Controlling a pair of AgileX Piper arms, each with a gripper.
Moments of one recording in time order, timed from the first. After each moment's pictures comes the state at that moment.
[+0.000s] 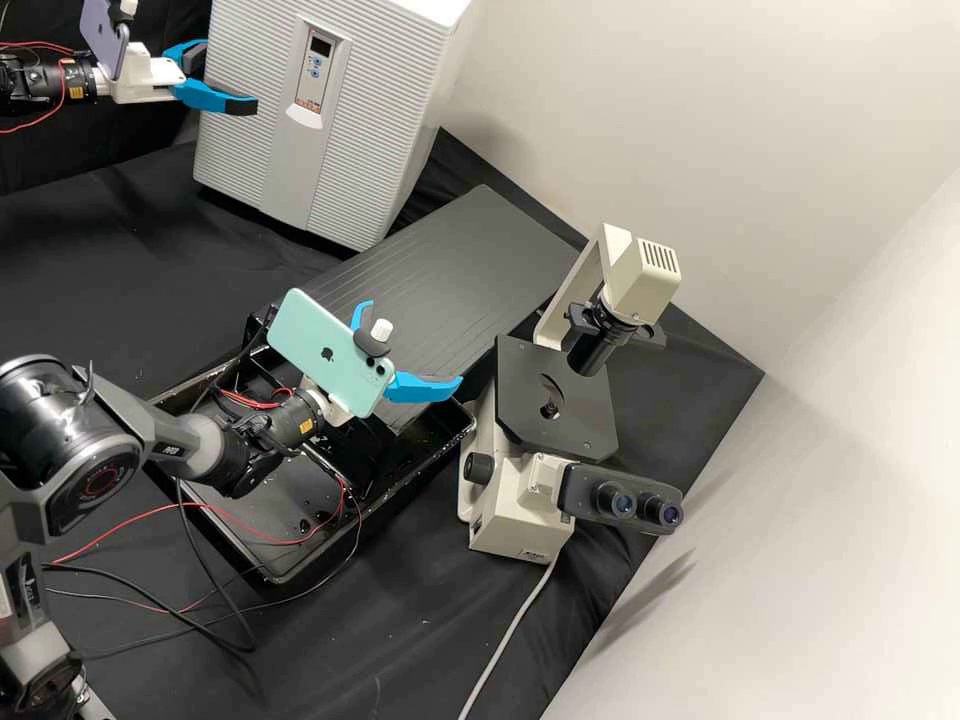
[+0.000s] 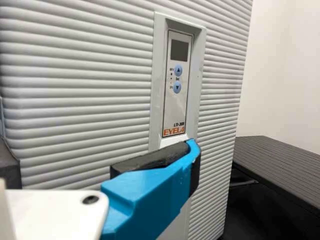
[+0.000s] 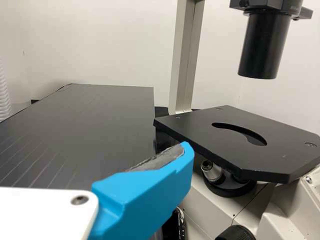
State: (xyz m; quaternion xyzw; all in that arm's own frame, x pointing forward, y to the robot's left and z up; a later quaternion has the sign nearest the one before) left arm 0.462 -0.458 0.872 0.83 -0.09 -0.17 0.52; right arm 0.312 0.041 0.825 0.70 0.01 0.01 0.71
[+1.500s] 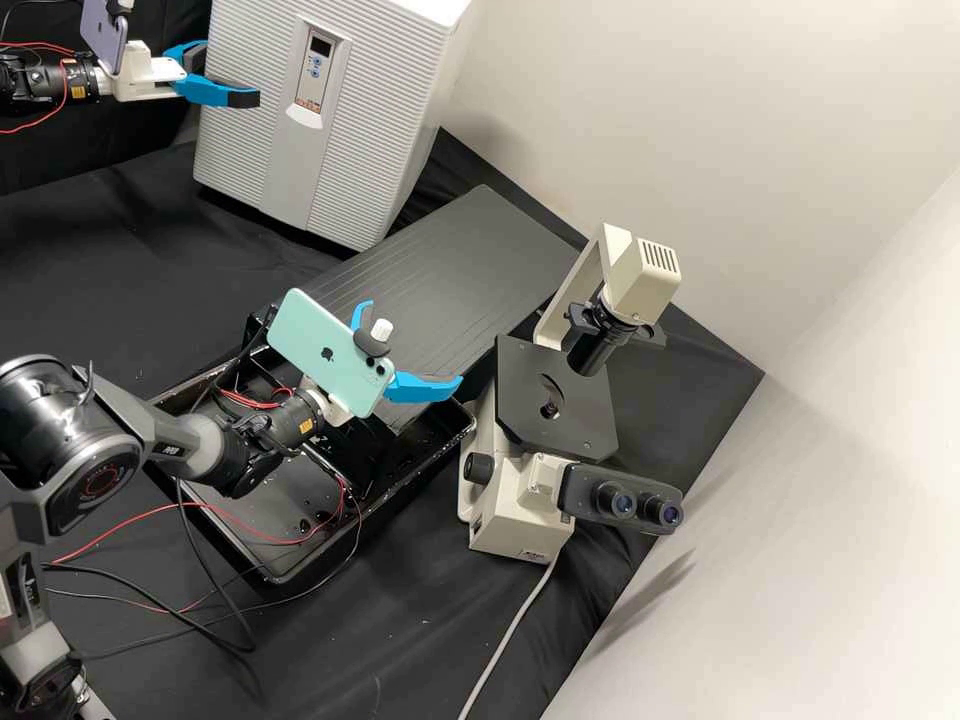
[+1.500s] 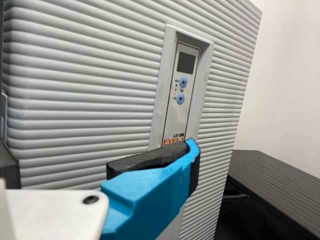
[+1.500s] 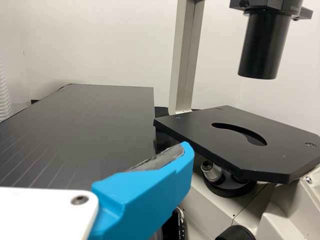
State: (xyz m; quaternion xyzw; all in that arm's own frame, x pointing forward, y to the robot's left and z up) left arm 0.462 -0.459 0.873 0.81 -0.09 -0.17 0.56; right arm 0.312 0.041 0.825 0.70 0.01 0.01 0.71
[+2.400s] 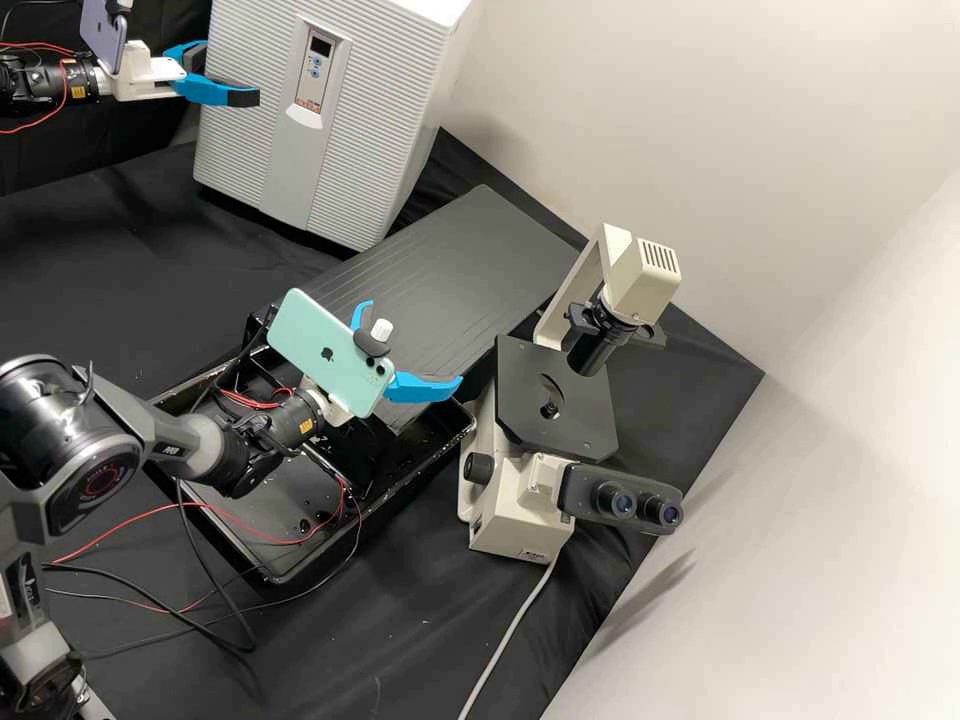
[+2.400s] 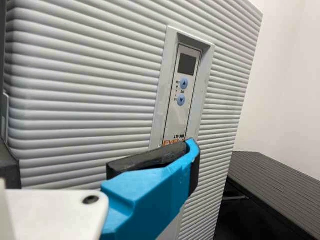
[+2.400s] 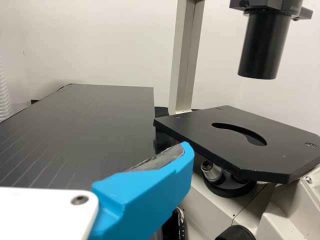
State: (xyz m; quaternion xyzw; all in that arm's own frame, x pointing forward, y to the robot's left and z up) left arm 0.463 -0.459 0.873 0.81 -0.09 -0.17 0.56; right arm 0.312 0.041 0.825 0.70 0.01 0.01 0.71
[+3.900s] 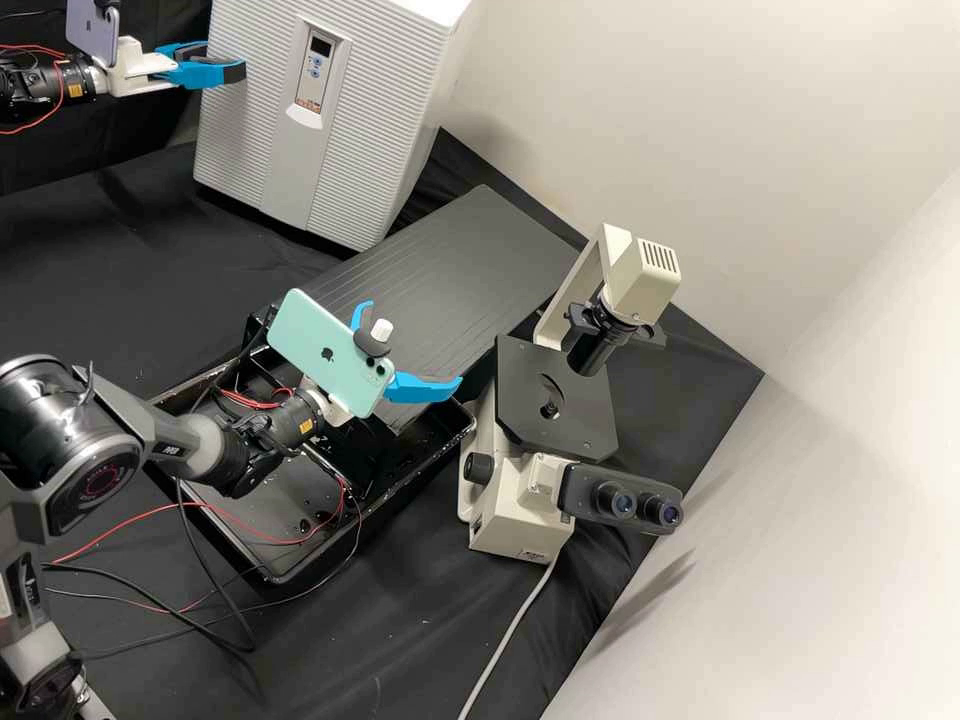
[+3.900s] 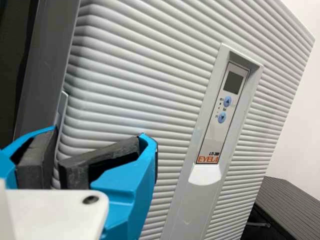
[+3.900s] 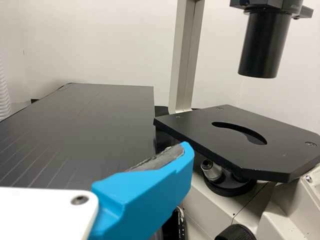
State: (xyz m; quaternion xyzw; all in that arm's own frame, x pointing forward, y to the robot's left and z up) left arm 0.461 -0.449 0.874 0.78 -0.08 -0.12 0.61; right arm 0.312 0.041 0.825 0.70 0.01 0.01 0.71
